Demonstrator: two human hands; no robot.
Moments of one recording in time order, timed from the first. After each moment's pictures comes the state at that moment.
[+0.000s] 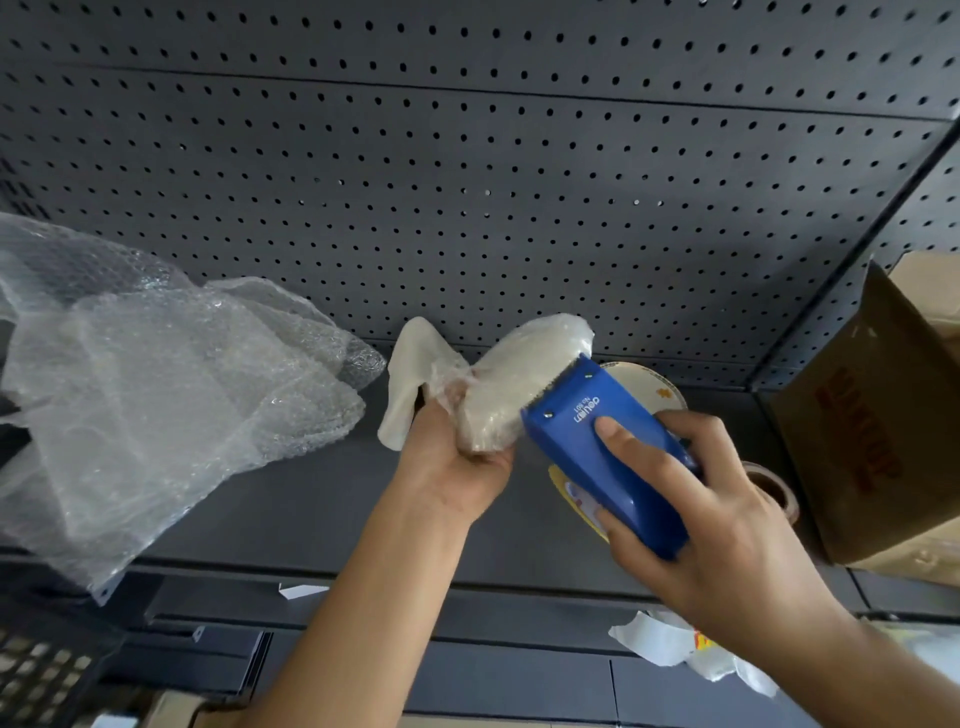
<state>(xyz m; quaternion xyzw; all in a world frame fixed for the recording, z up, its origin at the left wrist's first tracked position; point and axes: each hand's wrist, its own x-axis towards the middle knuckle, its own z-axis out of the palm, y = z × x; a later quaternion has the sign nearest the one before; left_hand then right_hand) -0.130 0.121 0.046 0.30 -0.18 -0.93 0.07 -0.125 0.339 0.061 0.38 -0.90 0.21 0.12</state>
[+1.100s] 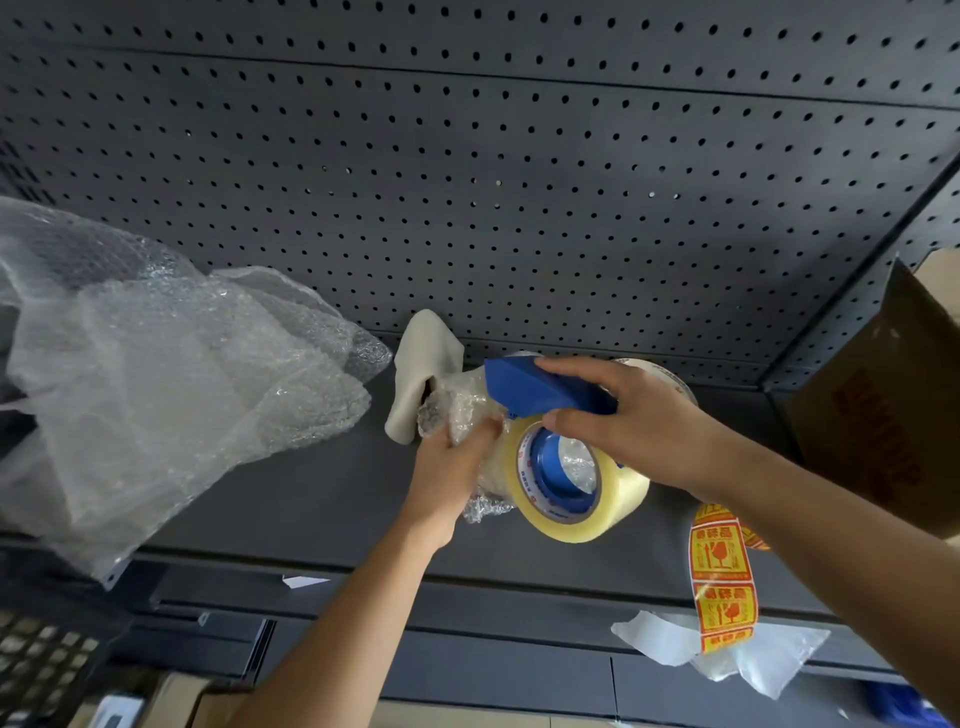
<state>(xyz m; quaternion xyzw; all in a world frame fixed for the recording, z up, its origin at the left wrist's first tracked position) -0.127 0.109 -0.037 0.24 -0.60 -0.75 0.11 -0.205 0.280 0.067 0.27 -0.85 0.41 -0.19</state>
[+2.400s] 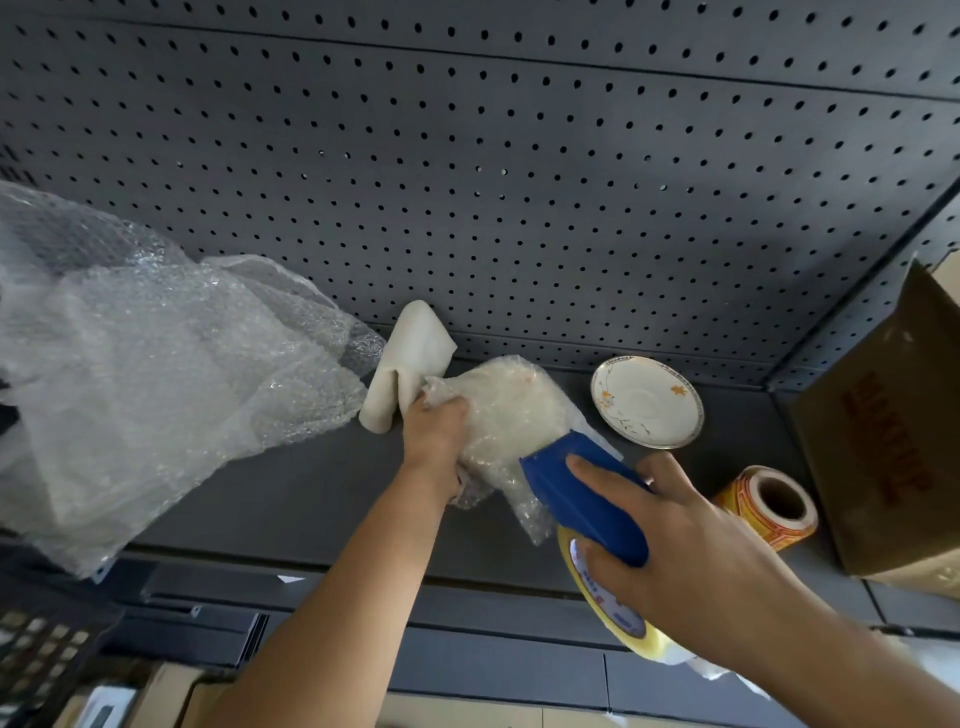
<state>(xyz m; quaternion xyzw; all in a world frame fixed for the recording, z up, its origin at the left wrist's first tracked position) -0.173 0.088 -0.047 0.42 -0.49 -0.76 0.09 -0.135 0.320 0.047 0.30 -0.94 0.08 -0.12</state>
